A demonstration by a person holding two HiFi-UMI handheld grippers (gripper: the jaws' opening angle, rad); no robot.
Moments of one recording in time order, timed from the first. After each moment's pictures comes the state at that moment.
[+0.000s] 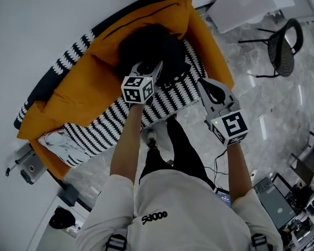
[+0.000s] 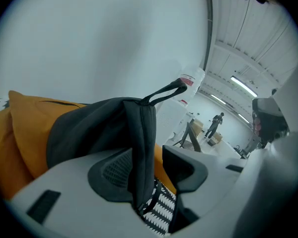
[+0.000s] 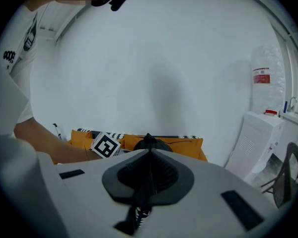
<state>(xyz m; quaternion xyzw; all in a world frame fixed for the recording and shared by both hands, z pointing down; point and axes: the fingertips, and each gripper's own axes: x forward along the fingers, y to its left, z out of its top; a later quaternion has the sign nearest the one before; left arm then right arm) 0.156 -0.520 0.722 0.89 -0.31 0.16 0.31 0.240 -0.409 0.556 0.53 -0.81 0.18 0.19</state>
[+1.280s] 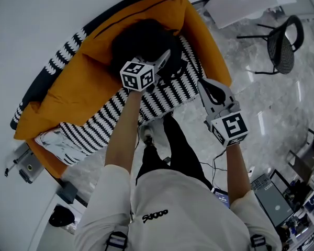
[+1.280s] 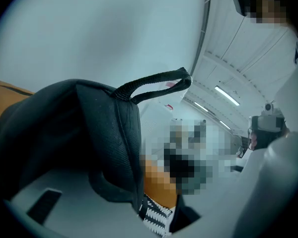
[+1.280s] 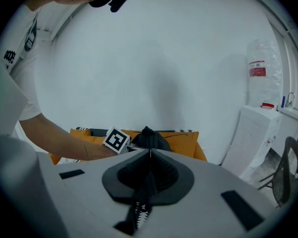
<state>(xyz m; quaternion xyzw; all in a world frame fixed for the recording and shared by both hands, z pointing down) 0.226 -0.544 0.727 0.92 -0.22 0.10 0.32 0.268 -0.406 0.581 0.53 -0.80 0.20 0.19</state>
